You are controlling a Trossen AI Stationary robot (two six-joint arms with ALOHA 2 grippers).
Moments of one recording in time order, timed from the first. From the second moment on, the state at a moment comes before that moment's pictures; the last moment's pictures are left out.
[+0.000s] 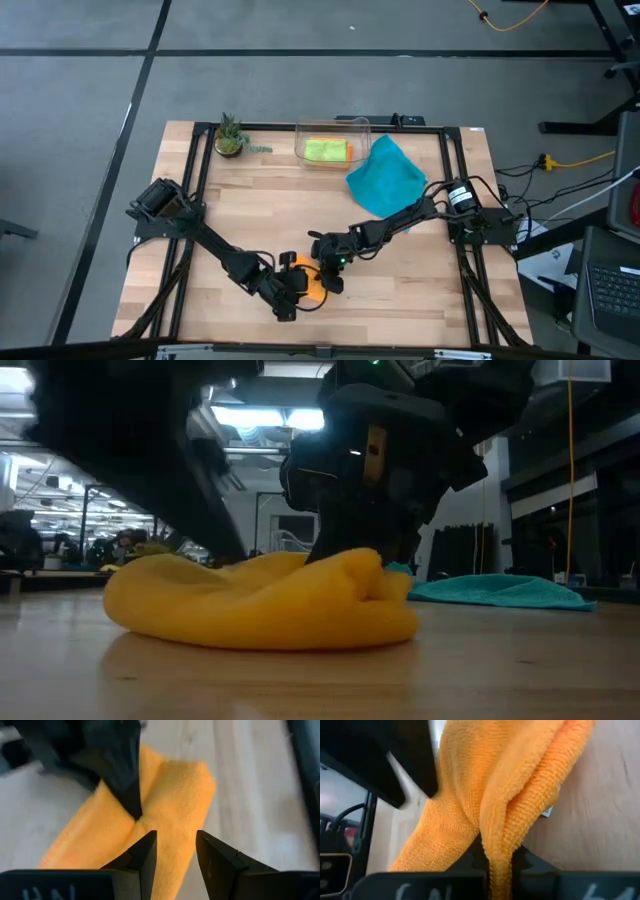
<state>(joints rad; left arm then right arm) -0.60 1.86 1.10 -0.18 -0.37 -0.57 0.25 2.11 1.14 0.18 -0.30 0.57</state>
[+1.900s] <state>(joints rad) -0.53 1.73 1.10 -0.25 -0.46 -0.43 -0.72 2.14 1.99 -0.98 -0.55 -0.73</state>
